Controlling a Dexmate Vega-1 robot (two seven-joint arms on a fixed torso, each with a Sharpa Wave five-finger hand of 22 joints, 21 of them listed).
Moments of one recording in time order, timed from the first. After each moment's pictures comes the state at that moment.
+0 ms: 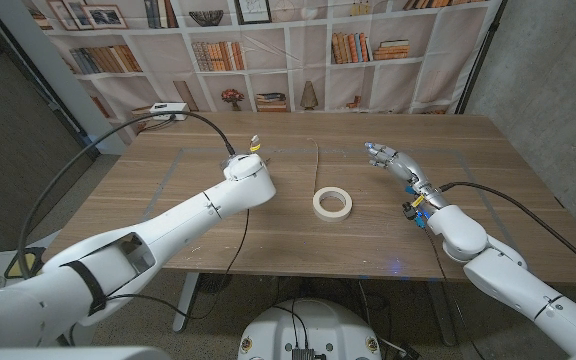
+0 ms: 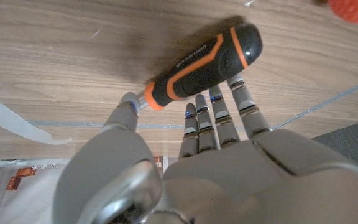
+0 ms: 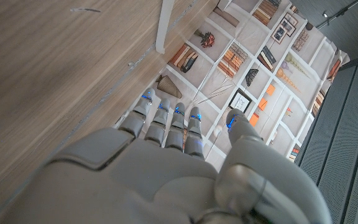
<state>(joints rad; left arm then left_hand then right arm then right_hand) 0.47 0.44 0.91 -1.70 0.45 1.39 -0.10 0.56 0.01 0.52 -0.16 0.17 0.31 0.14 0.28 0.20 0.31 0.12 0.46 0.30 0.41 0.07 0.38 0.21 0.45 0.17 0.65 0.19 -1.20 -0.75 -0.30 -1.79 0.28 0.28 -0.15 0.33 0.11 0.41 -0.13 0.18 0.30 -0.01 0.21 0.18 0.30 0.07 0.23 0.20 0.22 0.06 0.27 0.21 0.24 0.11 0.29 0.18</state>
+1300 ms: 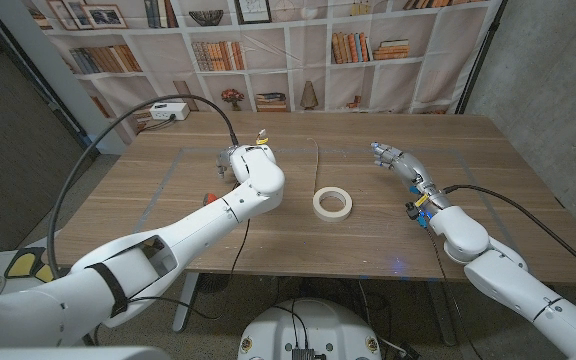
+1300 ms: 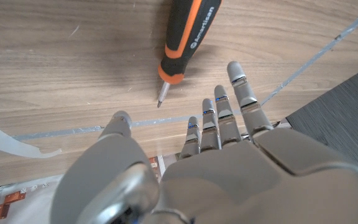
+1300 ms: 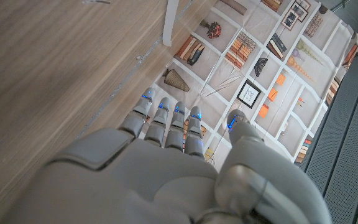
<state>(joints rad) 0.48 0.35 0.92 -1.60 1.27 1.40 -0.76 0.48 0.00 0.37 -0.06 0.18 0.17 0.13 0.22 0.20 0.29 0.20 0.30 0.31 0.42 0.14 0.28 0.20 0.44 0.22 0.63 0.19 -1.22 -0.73 -0.28 -1.78 0.30 0.27 -0.16 0.31 0.12 0.39 -0.11 0.18 0.31 0.00 0.21 0.18 0.31 0.07 0.23 0.20 0.23 0.07 0.27 0.22 0.25 0.11 0.29 0.18</state>
